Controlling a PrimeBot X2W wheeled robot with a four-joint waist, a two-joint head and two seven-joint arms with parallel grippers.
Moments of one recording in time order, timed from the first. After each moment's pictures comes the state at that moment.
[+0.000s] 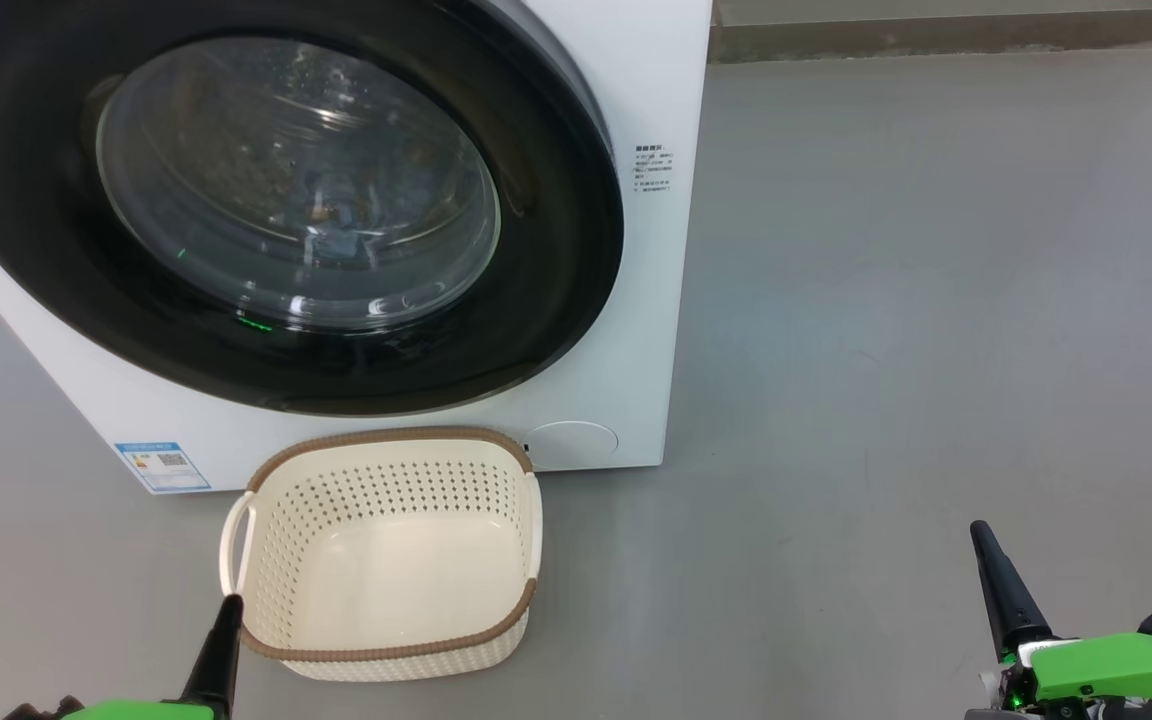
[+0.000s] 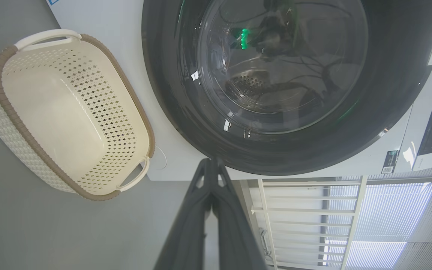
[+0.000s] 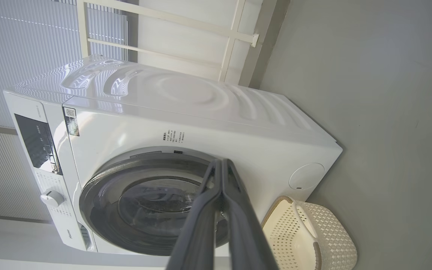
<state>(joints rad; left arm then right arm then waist) -0.05 0.02 0.07 0.29 -1.40 -0.13 0.05 -0.07 -0.08 -0.08 0.30 1.44 0.13 0.05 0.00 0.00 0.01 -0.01</state>
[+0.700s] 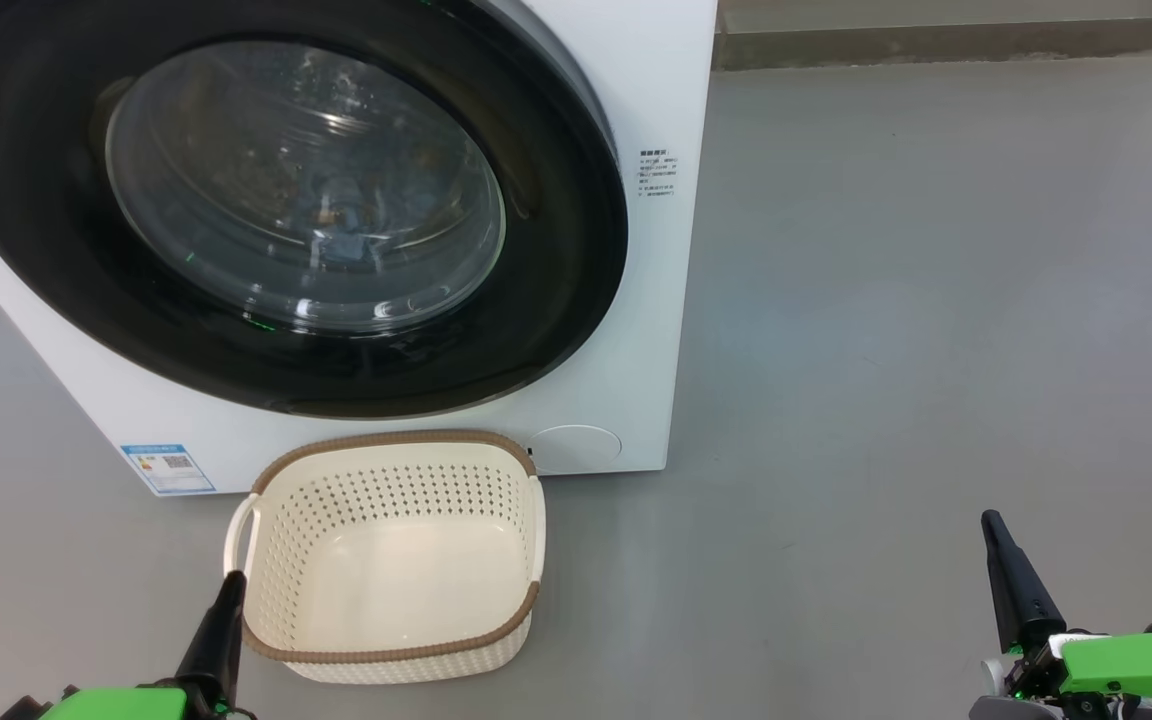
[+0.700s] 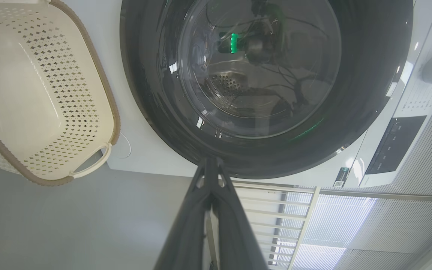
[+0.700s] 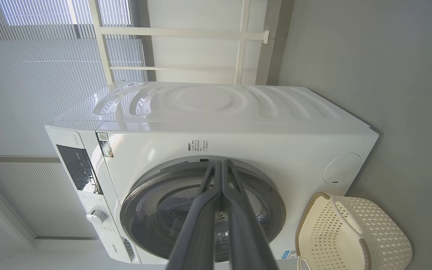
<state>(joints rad) -0.07 0.02 0.08 0.27 -1.60 -0.13 0.11 -0.07 -0.06 -0.12 0.27 1.61 0.13 0.10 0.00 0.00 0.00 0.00</state>
